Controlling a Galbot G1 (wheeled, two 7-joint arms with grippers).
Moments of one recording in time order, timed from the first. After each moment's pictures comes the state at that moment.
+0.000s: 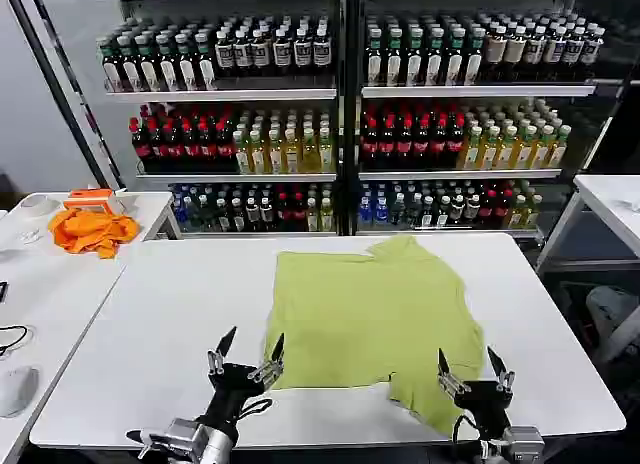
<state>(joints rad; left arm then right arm) 1.54 -1.24 -0.26 -2.23 -0.24 0.39 -0.19 -1.74 1.32 0.53 2.23 0.19 -0.40 0.21</state>
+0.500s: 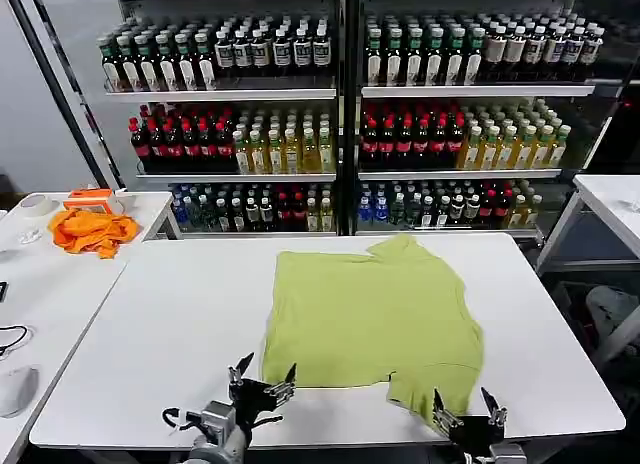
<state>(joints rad) 1.42 -1.20 -0.19 -2.06 -0.25 0.53 -0.20 -1.75 1.36 0.48 2.20 0.17 -0.46 0.22</state>
